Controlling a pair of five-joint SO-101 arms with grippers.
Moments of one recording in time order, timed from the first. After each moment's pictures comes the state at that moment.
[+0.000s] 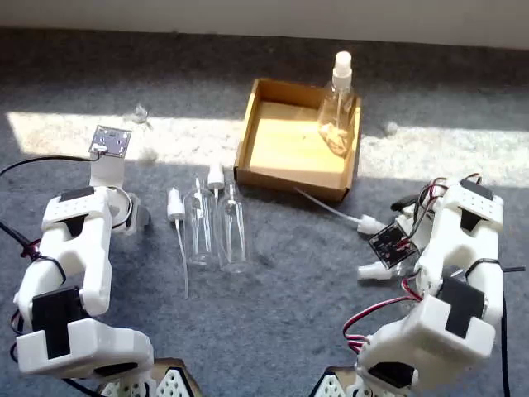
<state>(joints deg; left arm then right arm) -21.5 -1.3 42.9 36.9 -16.5 22.0 8.9 23.9 57.5 148.4</state>
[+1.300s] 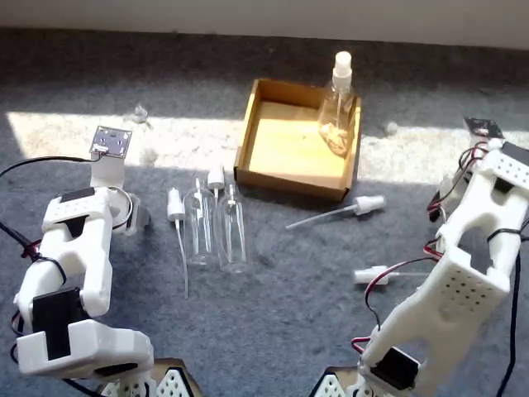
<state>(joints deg) -20.8 -1.3 43.4 36.6 -16.5 27.2 36.8 -27.6 81.4 28.4</state>
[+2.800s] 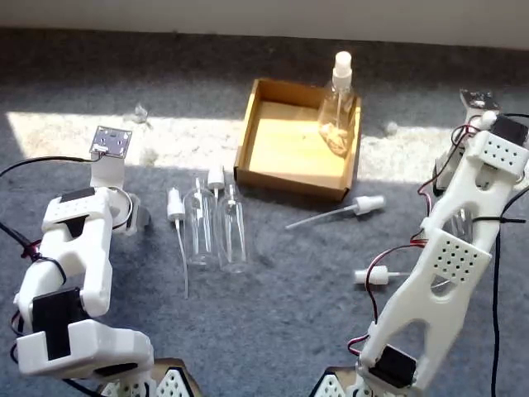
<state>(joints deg) -20.8 -1.3 43.4 36.5 -16.5 23.1 59.0 -71.1 100.0 26.6</state>
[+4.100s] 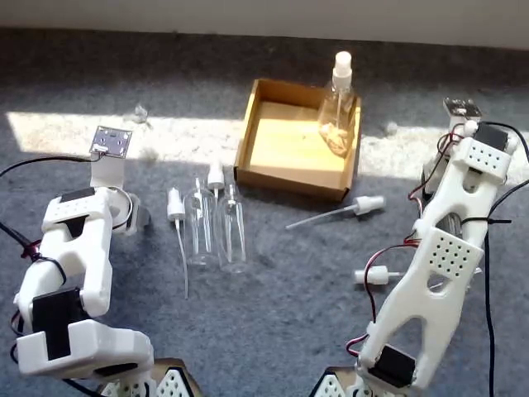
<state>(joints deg) -20.8 -1.3 43.4 36.5 -16.5 22.1 66.2 -71.2 92.8 28.3</state>
